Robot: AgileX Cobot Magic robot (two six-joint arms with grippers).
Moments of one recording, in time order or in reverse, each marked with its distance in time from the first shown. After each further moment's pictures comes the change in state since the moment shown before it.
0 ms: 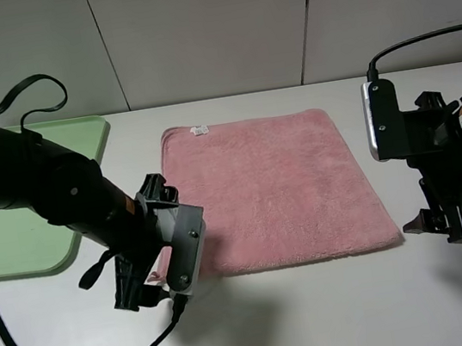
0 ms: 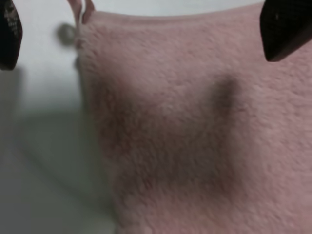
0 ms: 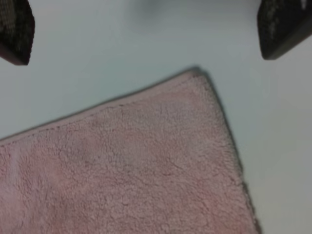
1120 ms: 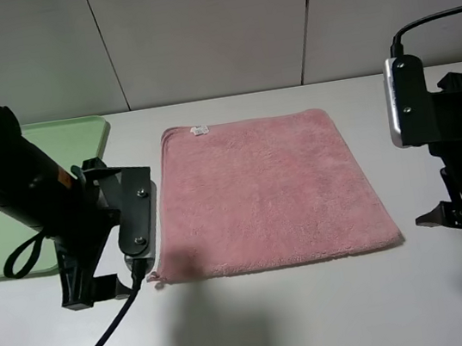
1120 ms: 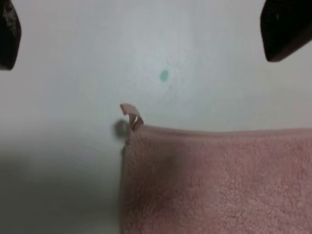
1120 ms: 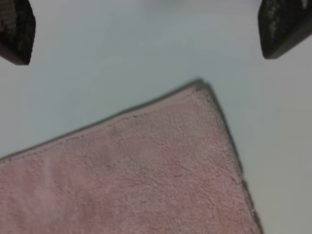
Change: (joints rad) left arm 0.088 -0.233 0.001 -0.015 0.309 -0.159; right arm 0.000 -0.130 0.000 0.014 0.077 0.002
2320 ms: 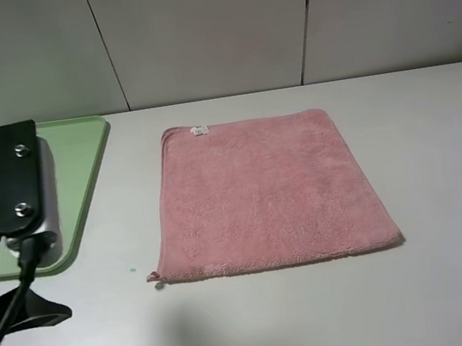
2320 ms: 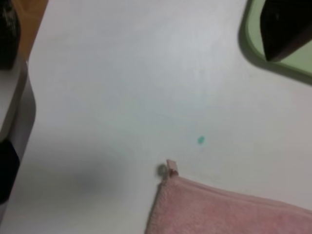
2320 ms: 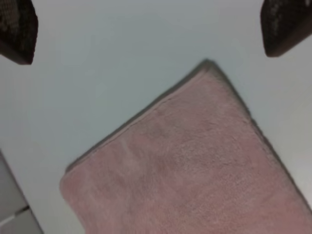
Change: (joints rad) left arm 0.000 -0.426 0.000 -0.008 0.374 -0.312; right arm 0.000 -0.523 -0.025 0.076 0.229 0.138
